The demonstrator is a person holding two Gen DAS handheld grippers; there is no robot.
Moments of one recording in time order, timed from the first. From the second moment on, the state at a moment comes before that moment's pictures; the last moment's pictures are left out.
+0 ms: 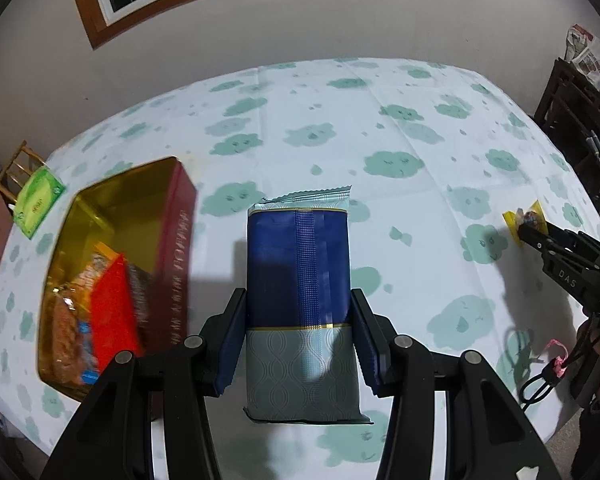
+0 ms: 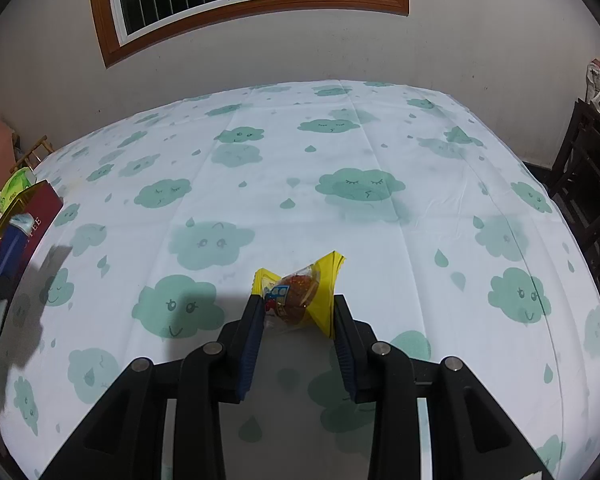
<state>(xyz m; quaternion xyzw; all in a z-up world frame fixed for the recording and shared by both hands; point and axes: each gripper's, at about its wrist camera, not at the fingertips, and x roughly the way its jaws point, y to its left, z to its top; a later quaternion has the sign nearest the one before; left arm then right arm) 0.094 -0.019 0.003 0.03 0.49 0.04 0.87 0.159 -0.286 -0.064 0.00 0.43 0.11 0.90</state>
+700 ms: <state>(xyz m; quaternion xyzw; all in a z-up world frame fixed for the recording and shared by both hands) 0.078 0.132 0.030 0.00 0.49 0.13 0.86 0.159 -0.286 -0.065 0.00 0.43 0.11 0.90</state>
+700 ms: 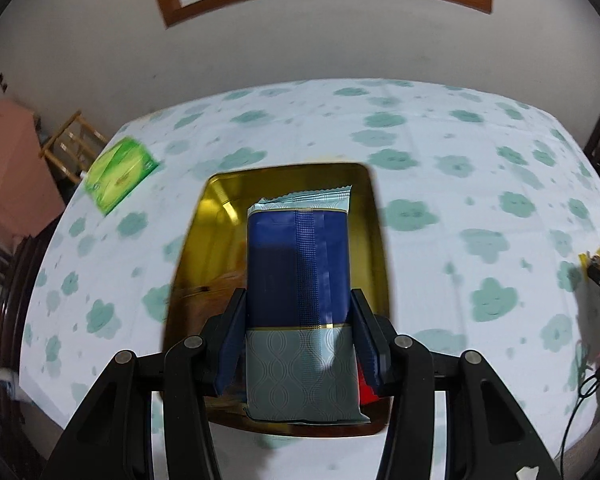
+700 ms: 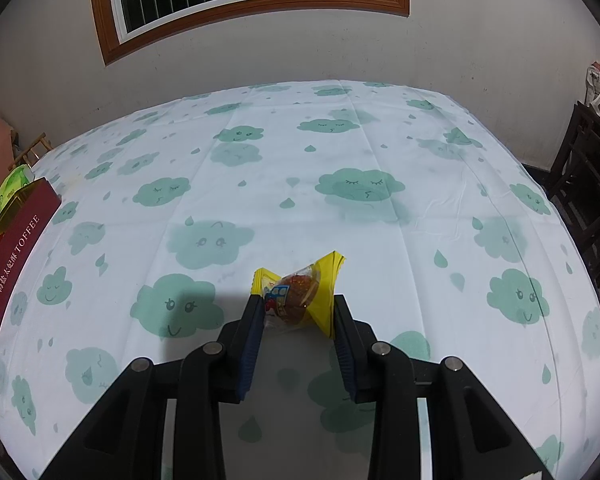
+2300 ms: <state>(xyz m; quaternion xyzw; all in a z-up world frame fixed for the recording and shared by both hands) 0.065 0.179 0.005 0.06 0.50 0.16 0.85 0.158 -0.284 -0.066 -0.01 0.43 0.10 0.90</state>
